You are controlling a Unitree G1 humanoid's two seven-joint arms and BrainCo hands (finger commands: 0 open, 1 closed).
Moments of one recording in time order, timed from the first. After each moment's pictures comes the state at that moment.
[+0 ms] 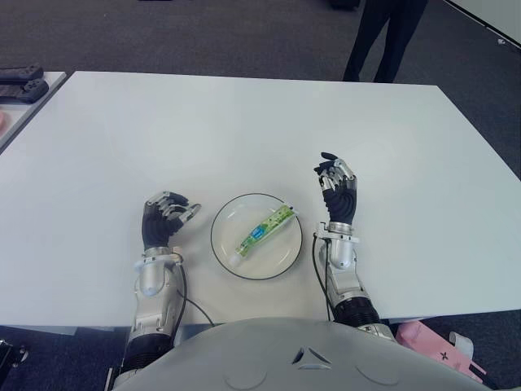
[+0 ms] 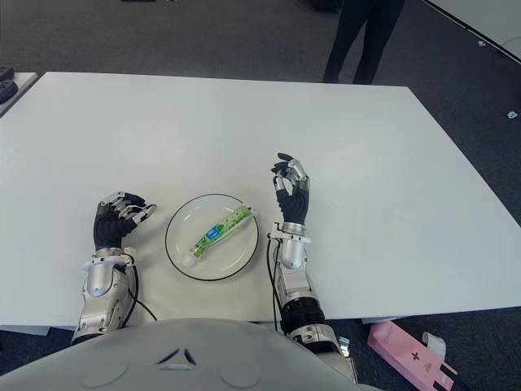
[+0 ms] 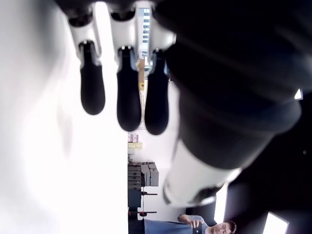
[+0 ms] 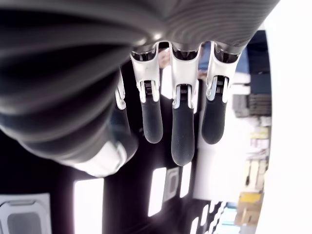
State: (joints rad) left arm 0.28 -0.01 0.14 0.24 -0.05 -0.42 0.06; right arm 0.01 0.04 0.05 0.45 -0.13 -0.72 -0.32
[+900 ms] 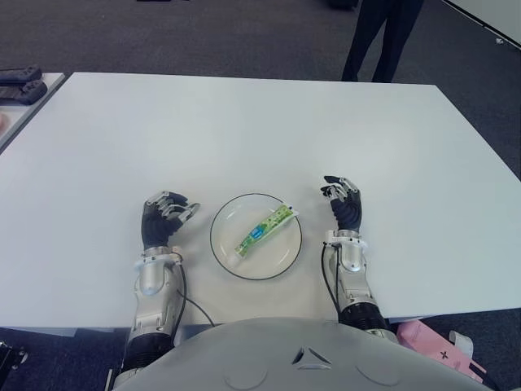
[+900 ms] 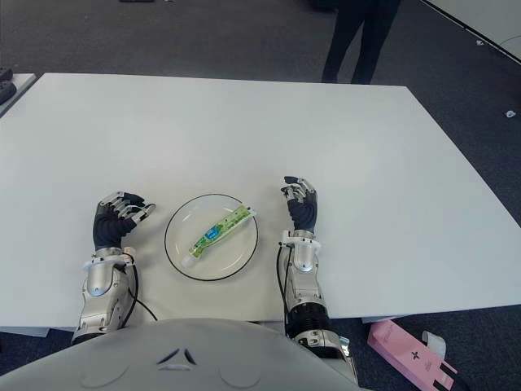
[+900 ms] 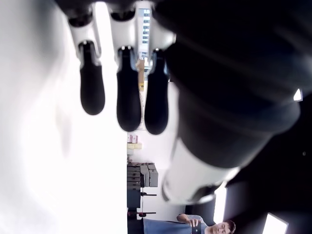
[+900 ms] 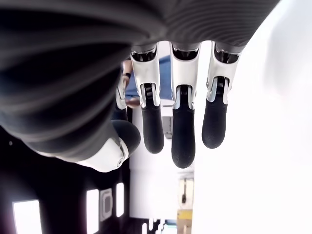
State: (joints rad) left arm 0.28 -0.02 0.14 0.24 -0.05 -0.42 0.06; right arm 0.03 0.03 -0.05 0.47 -0.05 -0.49 -0.20
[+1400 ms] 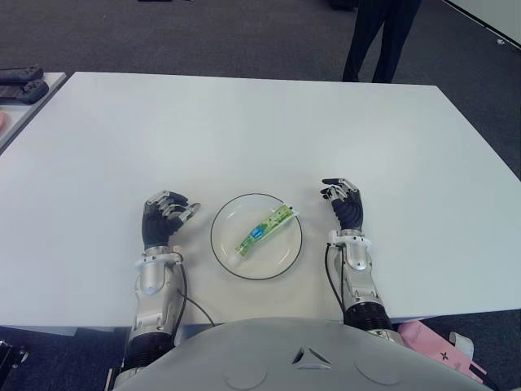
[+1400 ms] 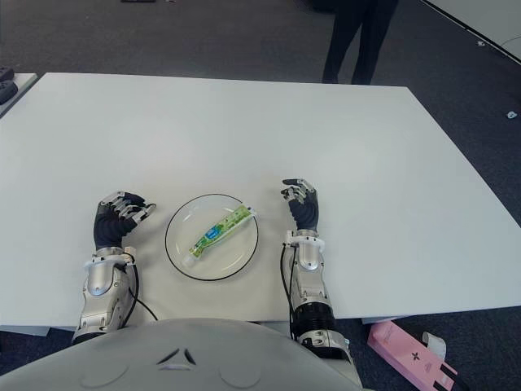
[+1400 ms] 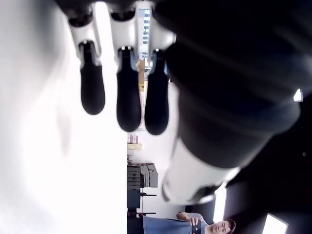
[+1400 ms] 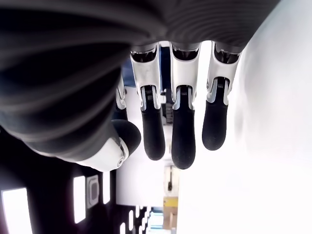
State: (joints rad) left arm 0.28 -0.02 0.14 0.24 -0.05 -0.42 0.06; right arm 0.04 0.00 -0.06 0.44 -0.05 -0.42 -0.13
